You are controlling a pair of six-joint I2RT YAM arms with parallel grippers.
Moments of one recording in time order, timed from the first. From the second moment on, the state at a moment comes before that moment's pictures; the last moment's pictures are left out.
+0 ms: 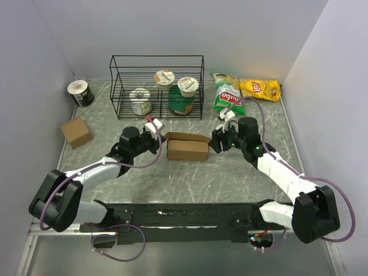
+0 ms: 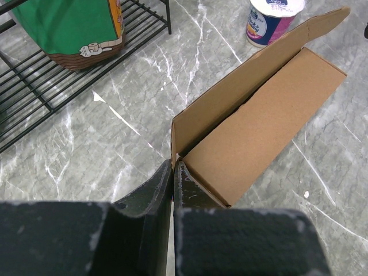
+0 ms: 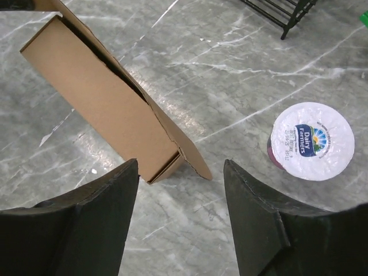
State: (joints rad) left arm -0.50 1.30 0.56 0.46 0.30 0.09; right arm 0.33 1.16 0.71 -0.08 -0.40 -0.10
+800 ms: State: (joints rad) left arm -0.50 1.30 0.56 0.46 0.30 0.11; right arm 0.33 1.25 0.71 -0.05 -0.35 -0.11
